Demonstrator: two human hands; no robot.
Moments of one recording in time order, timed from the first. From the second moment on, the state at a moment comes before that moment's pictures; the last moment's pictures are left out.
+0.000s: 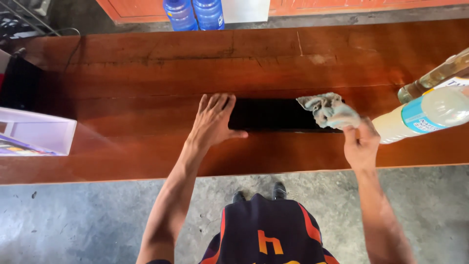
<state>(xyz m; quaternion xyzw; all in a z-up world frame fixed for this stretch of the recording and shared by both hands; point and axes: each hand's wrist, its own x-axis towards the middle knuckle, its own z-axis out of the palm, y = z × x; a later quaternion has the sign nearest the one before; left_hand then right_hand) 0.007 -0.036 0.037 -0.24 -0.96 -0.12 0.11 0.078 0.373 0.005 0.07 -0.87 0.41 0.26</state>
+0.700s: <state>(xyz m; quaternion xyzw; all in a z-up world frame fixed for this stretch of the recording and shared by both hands) 0.022 -0.064 0.060 -0.18 -0.94 -0.30 0.06 0.017 0.181 0.069 0.45 -0.86 0.09 0.23</state>
